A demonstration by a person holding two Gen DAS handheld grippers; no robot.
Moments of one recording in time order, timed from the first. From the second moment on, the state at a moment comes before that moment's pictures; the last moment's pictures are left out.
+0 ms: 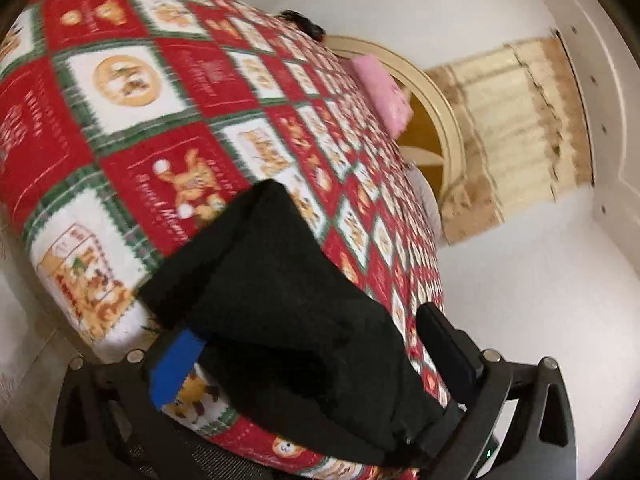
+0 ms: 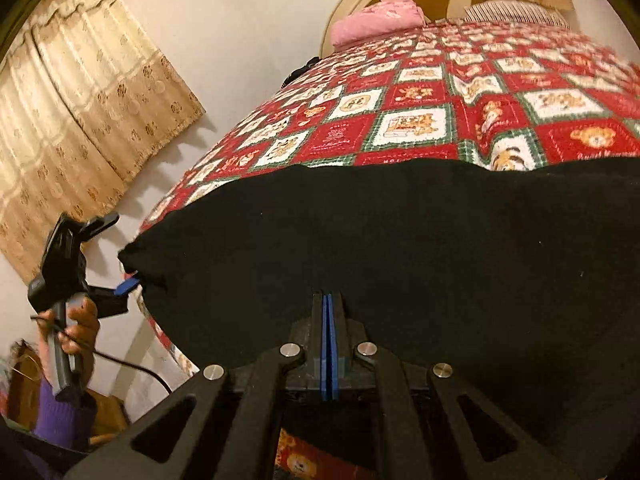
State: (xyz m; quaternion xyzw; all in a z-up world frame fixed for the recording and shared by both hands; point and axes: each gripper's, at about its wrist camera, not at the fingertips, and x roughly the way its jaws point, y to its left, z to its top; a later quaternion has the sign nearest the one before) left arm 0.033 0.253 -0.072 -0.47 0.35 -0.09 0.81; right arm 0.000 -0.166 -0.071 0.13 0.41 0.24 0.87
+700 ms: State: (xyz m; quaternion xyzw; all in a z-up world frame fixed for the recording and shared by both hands) left arm 0.028 0.237 -0.067 -0.20 0.37 -0.02 0.91; right arm -0.024 -0.162 -0.058 0.13 0.39 0.22 0.88
